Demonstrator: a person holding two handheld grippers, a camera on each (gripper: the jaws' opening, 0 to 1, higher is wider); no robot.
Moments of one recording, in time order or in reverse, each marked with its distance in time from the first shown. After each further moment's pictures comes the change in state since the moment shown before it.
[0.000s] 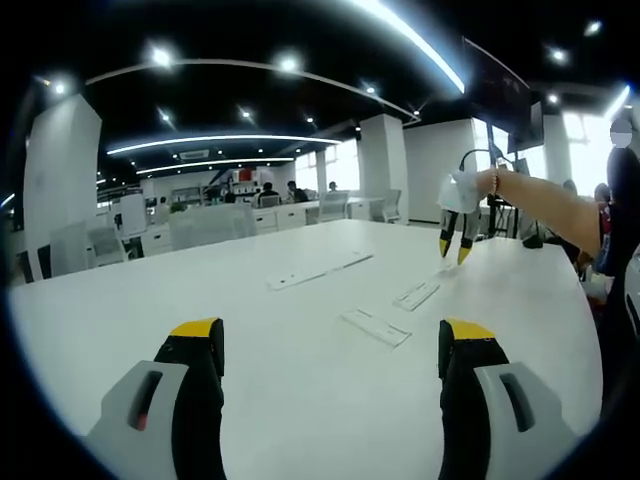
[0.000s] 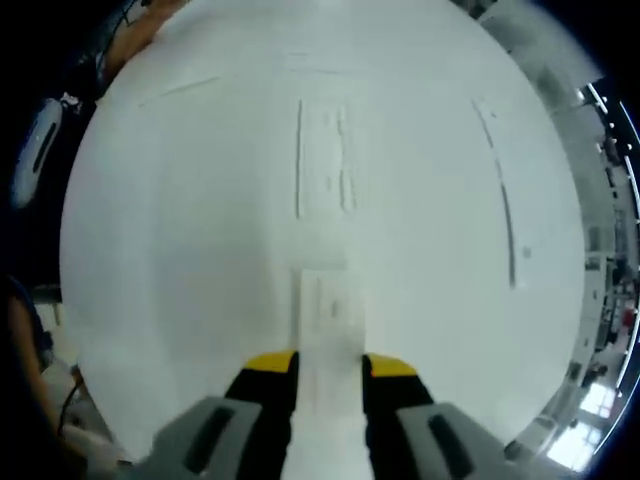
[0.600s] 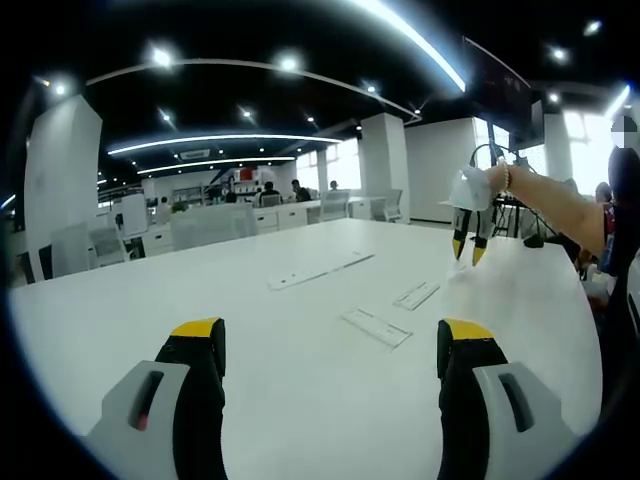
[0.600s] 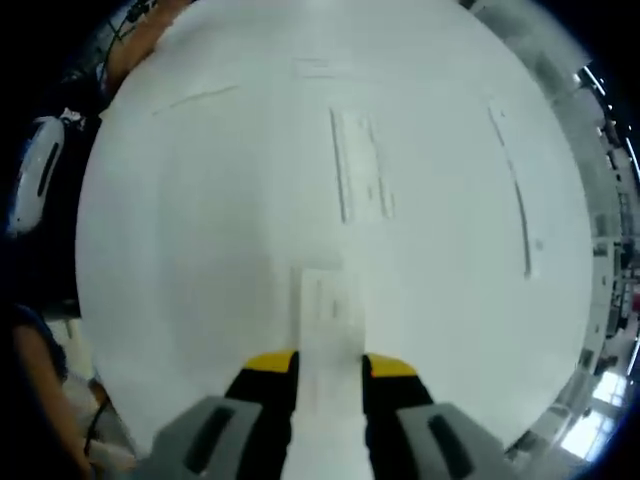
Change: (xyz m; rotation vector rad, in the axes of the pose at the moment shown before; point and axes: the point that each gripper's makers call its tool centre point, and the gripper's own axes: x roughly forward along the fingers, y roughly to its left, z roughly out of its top) left arm -0.003 0.002 -0.001 0.001 0.002 0.009; right arm -0.008 0.029 0.005 0.036 0.006 0.021
